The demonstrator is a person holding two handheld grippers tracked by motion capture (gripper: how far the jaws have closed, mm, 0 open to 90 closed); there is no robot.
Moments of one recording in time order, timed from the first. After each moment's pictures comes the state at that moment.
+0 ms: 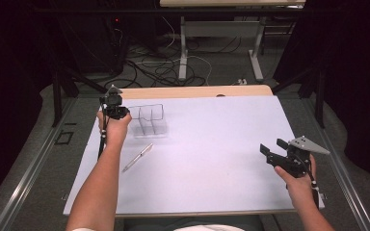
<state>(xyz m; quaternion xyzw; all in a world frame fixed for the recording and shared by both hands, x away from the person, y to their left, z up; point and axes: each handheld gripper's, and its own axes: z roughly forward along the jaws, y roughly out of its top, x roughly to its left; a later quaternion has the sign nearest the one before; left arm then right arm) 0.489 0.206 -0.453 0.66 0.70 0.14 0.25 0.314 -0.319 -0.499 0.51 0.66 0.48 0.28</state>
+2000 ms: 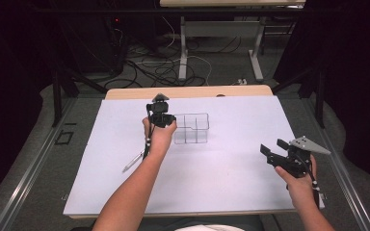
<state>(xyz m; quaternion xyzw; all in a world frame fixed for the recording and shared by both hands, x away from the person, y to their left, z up) 0.461 0.074 -0.459 0.70 0.64 0.08 0.31 0.314 -0.321 -0.499 0.51 0.66 0.48 0.27</state>
